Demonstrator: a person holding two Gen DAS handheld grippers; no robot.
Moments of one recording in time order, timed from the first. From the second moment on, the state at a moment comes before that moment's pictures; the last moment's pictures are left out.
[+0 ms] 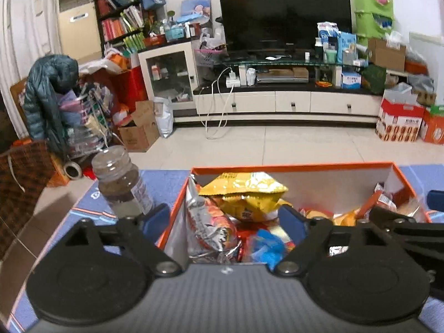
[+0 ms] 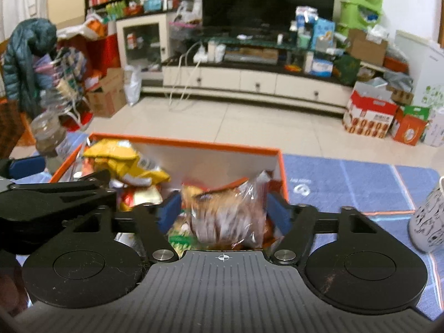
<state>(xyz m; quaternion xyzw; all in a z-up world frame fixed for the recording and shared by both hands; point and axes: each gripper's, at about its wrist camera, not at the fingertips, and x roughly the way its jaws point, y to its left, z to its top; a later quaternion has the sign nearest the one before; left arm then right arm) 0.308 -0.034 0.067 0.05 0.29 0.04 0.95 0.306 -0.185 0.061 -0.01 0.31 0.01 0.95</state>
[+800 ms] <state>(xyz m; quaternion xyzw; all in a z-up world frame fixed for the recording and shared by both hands) 0.136 0.033 0.068 0.01 0.28 0.03 0.96 0.151 -0.170 0.098 0.00 0.31 -0.02 0.95</state>
